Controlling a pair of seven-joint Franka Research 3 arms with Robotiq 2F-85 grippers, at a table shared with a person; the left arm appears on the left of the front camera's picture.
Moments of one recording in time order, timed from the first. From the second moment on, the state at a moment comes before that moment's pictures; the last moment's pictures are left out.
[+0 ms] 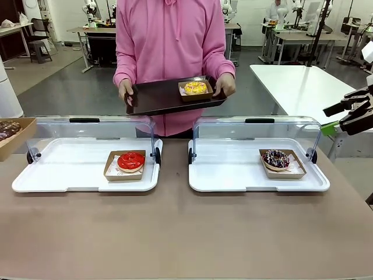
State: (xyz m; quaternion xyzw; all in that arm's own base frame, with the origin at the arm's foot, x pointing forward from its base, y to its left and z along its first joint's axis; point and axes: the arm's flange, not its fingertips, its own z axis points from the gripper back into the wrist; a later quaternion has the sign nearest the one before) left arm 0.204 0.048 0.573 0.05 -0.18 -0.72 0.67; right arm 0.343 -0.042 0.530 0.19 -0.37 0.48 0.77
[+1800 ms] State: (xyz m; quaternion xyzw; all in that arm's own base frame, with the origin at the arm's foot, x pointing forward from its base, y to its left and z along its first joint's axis) left arm 0.205 0.047 0.573 0.05 -0.18 -0.72 0.67; right arm 0.343 -0.042 0.530 0.19 -0.37 0.48 0.77
